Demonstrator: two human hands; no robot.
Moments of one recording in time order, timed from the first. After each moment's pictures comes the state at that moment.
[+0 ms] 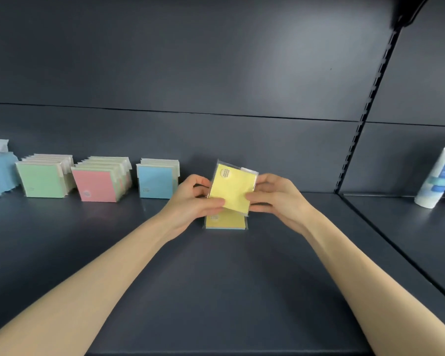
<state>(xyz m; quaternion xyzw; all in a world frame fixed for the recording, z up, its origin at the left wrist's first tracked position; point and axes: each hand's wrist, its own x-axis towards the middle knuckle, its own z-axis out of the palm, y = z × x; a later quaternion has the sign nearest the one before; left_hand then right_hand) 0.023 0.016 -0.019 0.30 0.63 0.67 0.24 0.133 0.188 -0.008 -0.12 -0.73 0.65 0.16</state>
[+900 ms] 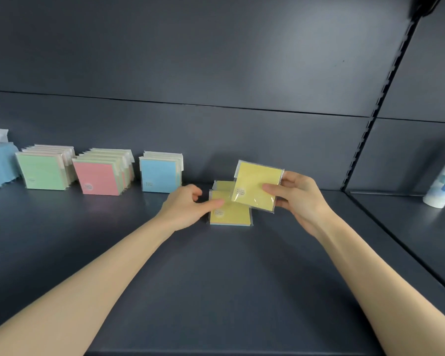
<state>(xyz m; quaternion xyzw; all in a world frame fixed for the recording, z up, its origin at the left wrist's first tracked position) 0.009 0.010 -0.035 0.27 0.87 0.40 0.11 0.142 0.194 -0.014 -0.15 -0.70 0.66 0.24</state>
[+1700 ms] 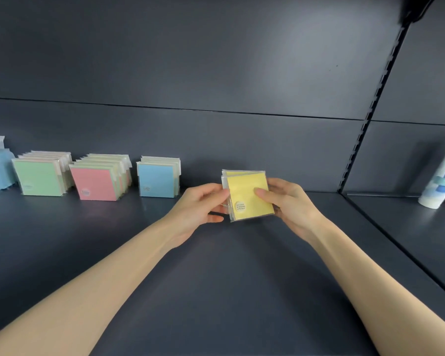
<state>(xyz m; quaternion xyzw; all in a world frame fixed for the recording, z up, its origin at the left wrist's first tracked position) 0.031 0.017 -0.026 0.33 0.65 0.63 0.26 0.137 0.188 -0.019 -0.14 -0.71 0.66 0.20</state>
